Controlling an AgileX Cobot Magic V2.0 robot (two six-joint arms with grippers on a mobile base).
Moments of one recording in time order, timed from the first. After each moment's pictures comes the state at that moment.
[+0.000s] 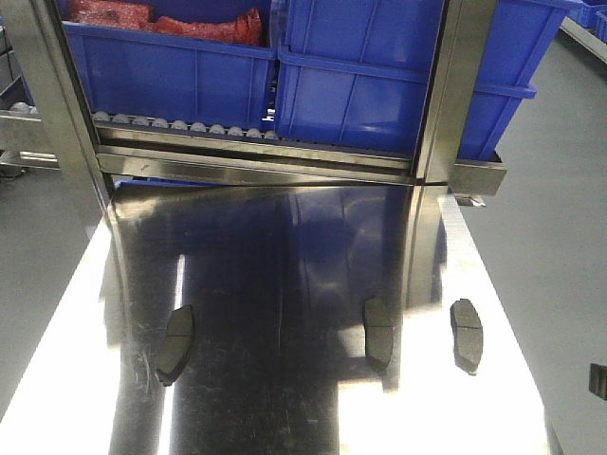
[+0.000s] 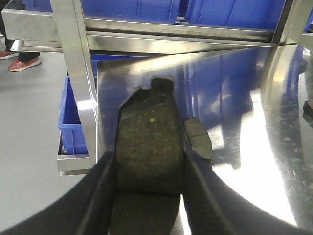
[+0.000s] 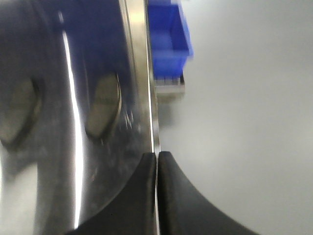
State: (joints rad) left arm -0.09 0.11 -0.40 -0.10 0.73 0.07; right arm 0.01 0.74 -0.54 -0.06 0.67 0.13
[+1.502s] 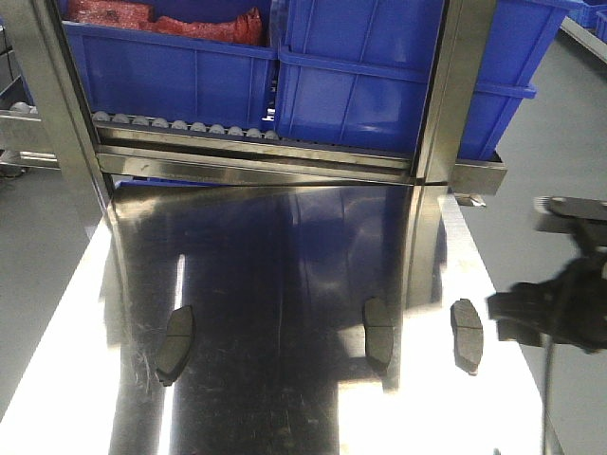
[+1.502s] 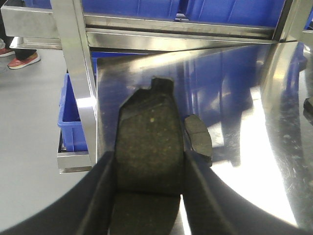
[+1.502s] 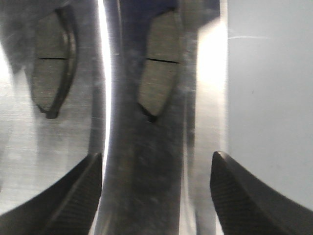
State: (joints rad) left arm -0.09 0.11 -0.40 -0.10 0.74 0.07; right arm 0.13 1.33 -0.90 0.12 0.84 0.06
